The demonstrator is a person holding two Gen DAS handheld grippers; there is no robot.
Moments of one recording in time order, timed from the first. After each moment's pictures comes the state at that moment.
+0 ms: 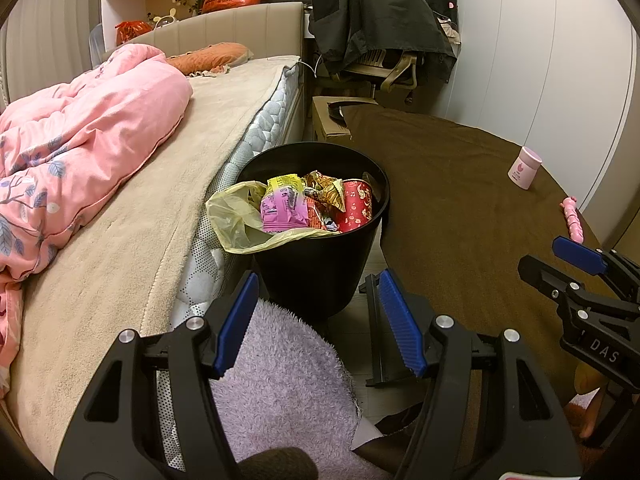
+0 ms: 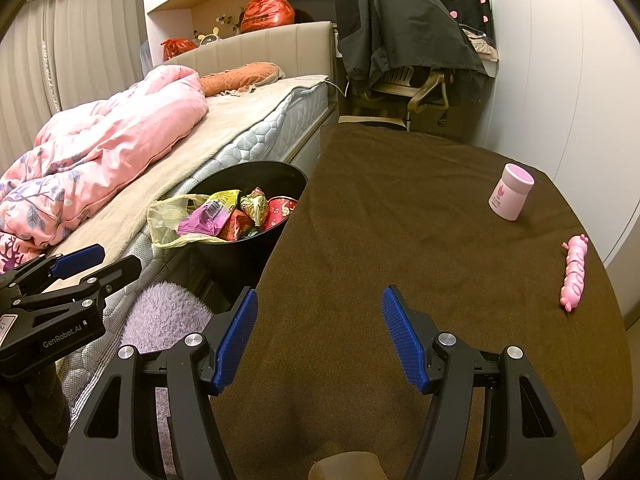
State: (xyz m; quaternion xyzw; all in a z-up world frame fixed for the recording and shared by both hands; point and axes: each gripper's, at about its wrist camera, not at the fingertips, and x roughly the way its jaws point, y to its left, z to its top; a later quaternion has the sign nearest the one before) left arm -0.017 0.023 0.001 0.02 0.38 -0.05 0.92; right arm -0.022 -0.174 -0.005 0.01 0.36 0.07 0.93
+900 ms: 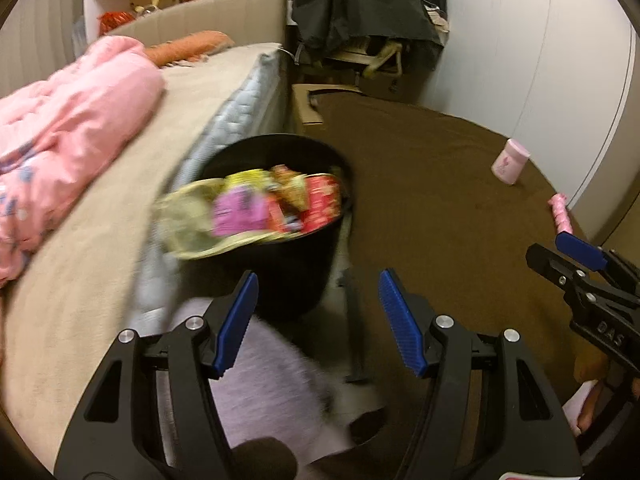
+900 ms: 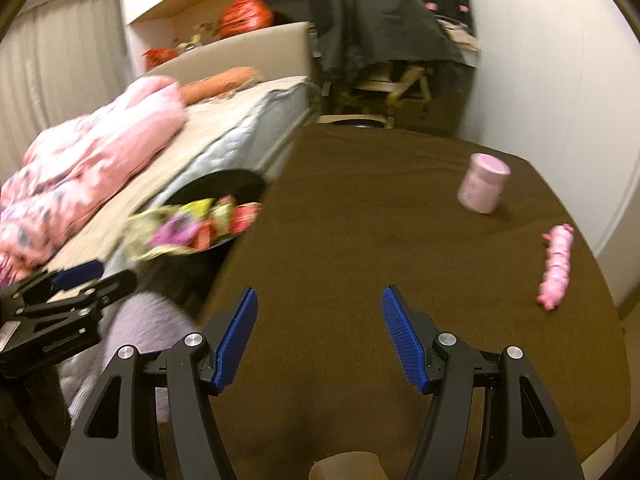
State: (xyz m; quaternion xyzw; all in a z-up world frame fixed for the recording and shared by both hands) left arm 0.016 -0.015 -0.003 0.01 0.40 -0.09 0.91; right arm 0.004 -0.244 -0.010 0.02 0.36 0.02 0.93
